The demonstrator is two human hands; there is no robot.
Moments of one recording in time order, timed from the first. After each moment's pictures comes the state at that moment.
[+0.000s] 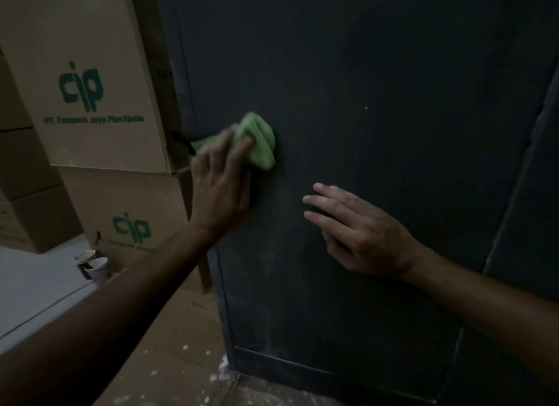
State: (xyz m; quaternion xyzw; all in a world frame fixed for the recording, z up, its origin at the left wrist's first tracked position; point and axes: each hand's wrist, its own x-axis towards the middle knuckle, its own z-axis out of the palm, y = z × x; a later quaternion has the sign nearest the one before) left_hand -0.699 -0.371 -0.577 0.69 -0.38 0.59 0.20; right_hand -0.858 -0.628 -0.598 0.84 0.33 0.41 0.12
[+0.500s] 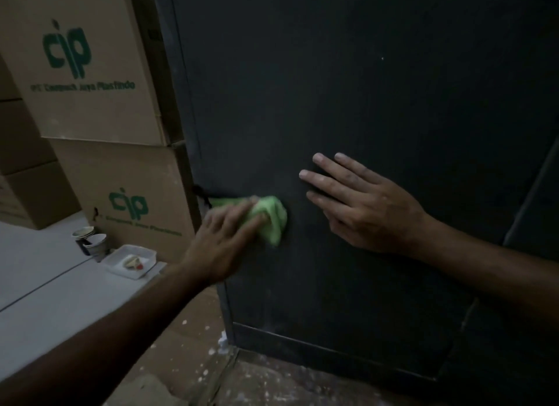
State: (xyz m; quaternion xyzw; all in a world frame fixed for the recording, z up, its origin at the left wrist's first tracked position) left_hand -0.708 -0.338 -0.709 0.70 -0.50 0.51 0.05; right_hand -0.853 -0.630 -0.606 0.82 0.29 0.41 0.27
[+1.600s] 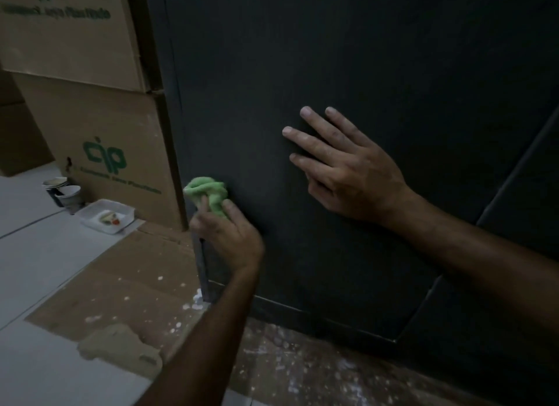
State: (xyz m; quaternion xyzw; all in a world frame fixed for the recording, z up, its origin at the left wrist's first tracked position) left_hand -0.778 -0.451 -0.770 0.68 0.04 0.39 0.62; right_hand -0.853 -0.623 -0.608 0.82 0.29 0.43 0.25
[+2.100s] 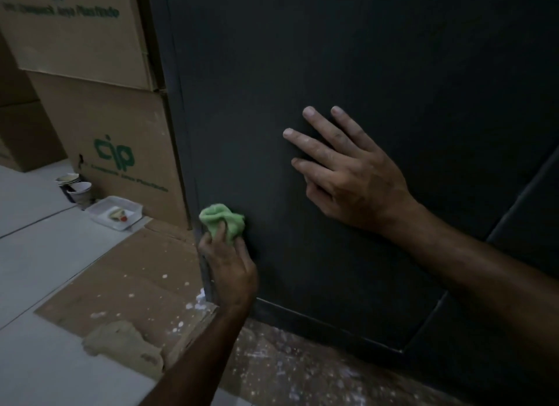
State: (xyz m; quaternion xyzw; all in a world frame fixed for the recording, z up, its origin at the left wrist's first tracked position) left_hand -0.798 -0.431 -0.831 0.78 -0.02 0.33 0.54; right_hand -0.847 -0.620 -0.618 0.81 0.29 0.47 0.21
